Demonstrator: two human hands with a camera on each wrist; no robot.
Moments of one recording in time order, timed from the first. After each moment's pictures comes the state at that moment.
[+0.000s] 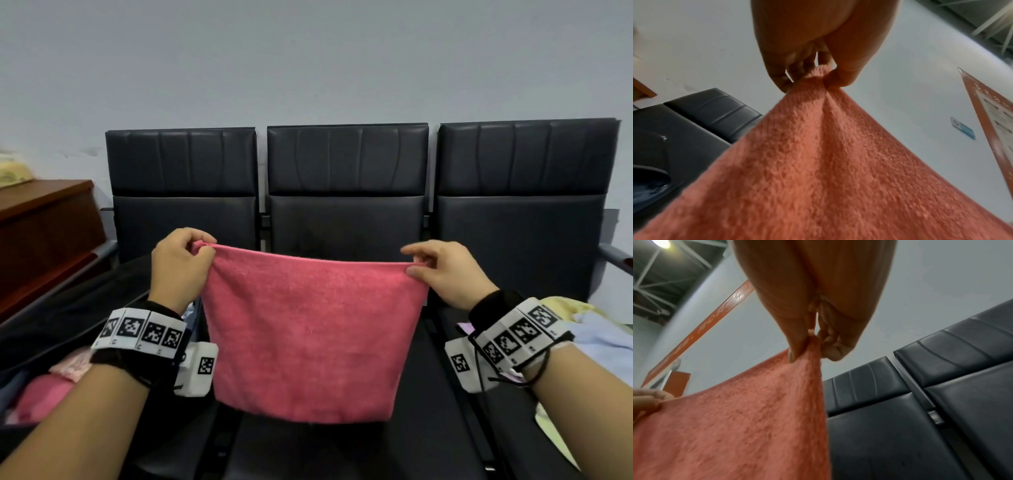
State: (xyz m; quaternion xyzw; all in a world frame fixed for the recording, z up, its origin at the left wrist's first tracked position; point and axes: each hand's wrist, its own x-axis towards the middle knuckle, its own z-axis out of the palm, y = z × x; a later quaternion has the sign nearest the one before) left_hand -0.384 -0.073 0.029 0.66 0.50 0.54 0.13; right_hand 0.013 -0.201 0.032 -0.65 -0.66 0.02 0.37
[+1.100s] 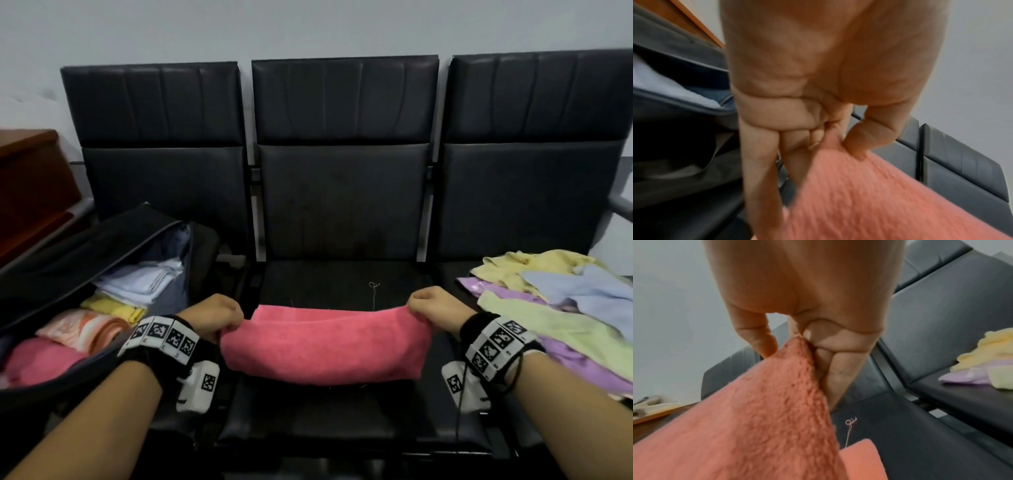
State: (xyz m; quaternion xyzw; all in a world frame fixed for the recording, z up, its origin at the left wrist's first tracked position) left_hand -0.377 -0.072 -0.121 0.66 0.59 0.07 0.46; right_hand 0.029 -0.202 -0.130 -0.73 -0.49 0.38 0.31
